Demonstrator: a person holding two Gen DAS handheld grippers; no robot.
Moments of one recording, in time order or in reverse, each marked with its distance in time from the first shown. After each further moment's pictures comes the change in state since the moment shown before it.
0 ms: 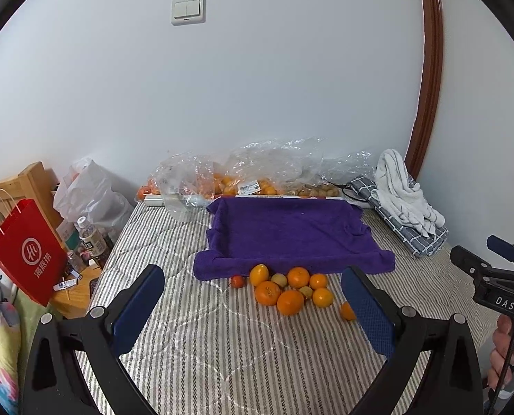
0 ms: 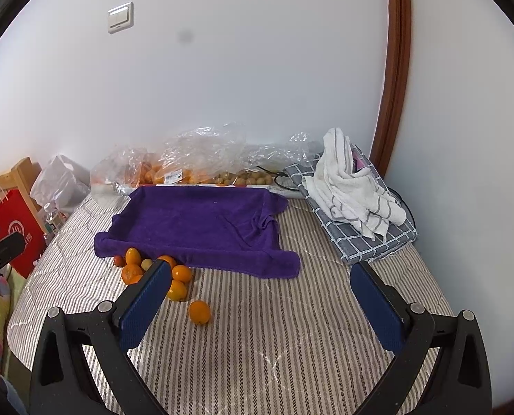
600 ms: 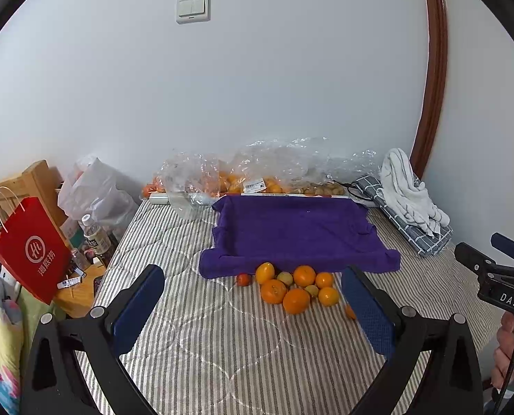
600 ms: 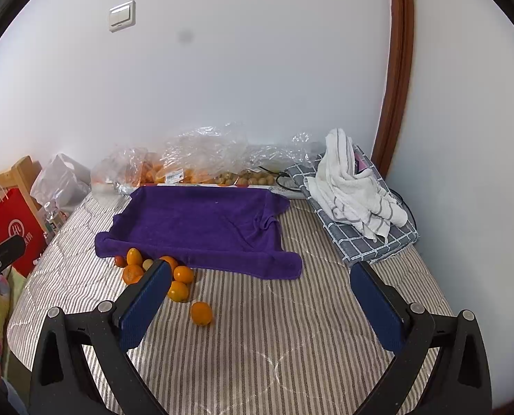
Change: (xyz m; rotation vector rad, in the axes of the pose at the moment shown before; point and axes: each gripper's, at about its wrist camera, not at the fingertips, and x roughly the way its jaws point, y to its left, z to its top) left arm 0.003 0.005 0.000 -0.001 0.005 0.019; right arm 0.001 0.003 0.001 -0.006 0.001 -0.001
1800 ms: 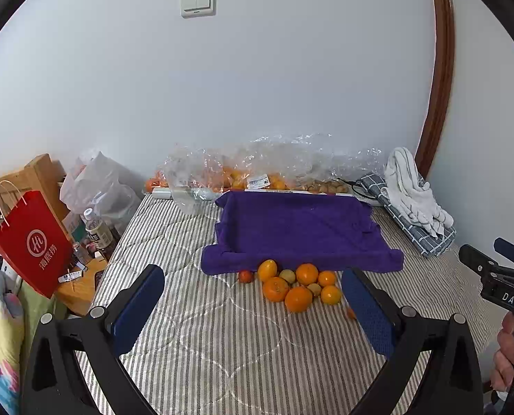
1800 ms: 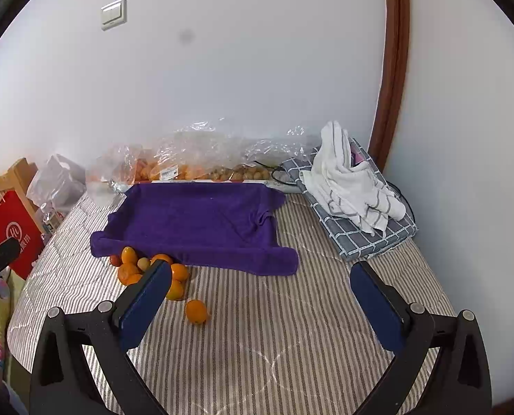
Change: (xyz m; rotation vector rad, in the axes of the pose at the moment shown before) left arm 0.005 0.009 0.001 -0.013 0.022 0.003; right arm 0.008 -0.009 0.006 0.021 0.032 -0.005
